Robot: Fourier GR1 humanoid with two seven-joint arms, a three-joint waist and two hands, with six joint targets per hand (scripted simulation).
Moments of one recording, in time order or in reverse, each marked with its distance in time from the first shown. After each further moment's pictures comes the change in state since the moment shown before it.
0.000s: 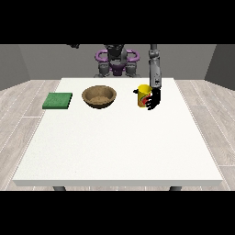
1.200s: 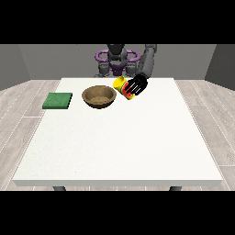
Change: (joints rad) left arm -0.202 -0.054 -0.320 0.050 -0.515 0.634 0.407; right arm 0.047 -0.046 -0.142 0.228 -0.121 0.117 -0.036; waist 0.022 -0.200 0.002
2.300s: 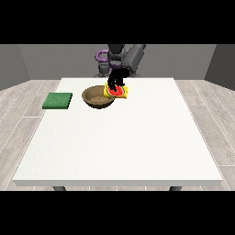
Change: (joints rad) left arm -0.288 -0.090 -0.464 0.321 -0.763 0.186 0.680; right arm -0.029 0.035 0.036 0.173 0.049 0.020 -0.067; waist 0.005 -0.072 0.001
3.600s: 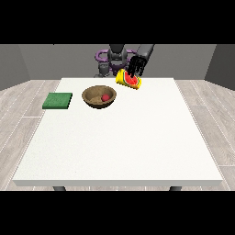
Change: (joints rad) left arm 0.148 0.029 0.169 -0.300 0.214 -0.070 -0.068; right arm 0.105 0.009 -0.041 0.074 0.031 -0.004 -0.059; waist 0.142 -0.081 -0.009
